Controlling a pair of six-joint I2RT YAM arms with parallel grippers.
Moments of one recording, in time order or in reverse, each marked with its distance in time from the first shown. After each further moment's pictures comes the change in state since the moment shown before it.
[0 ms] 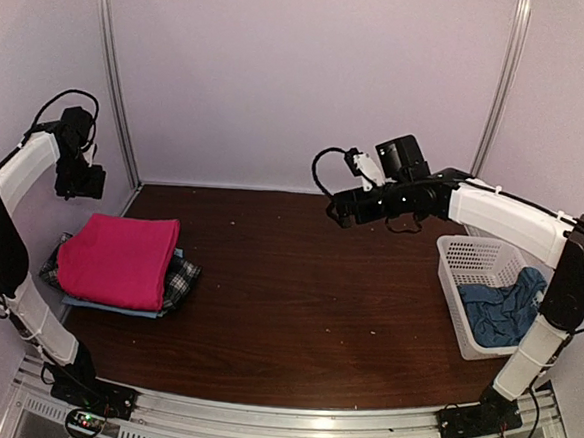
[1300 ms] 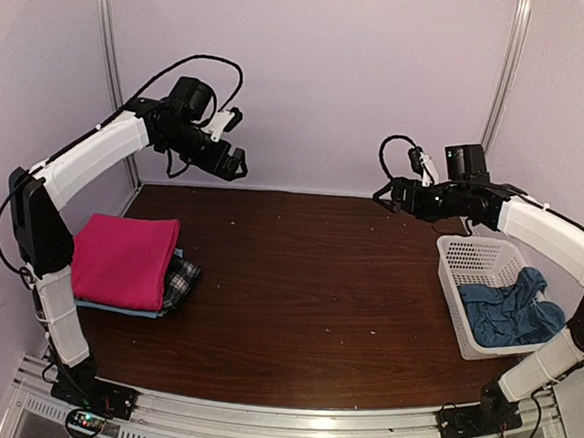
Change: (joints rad) left arm -0.610 0.273 0.425 0.132 0.353 0.026; right arm -0.301 -0.233 -0.238 0.135 -0.331 0.221
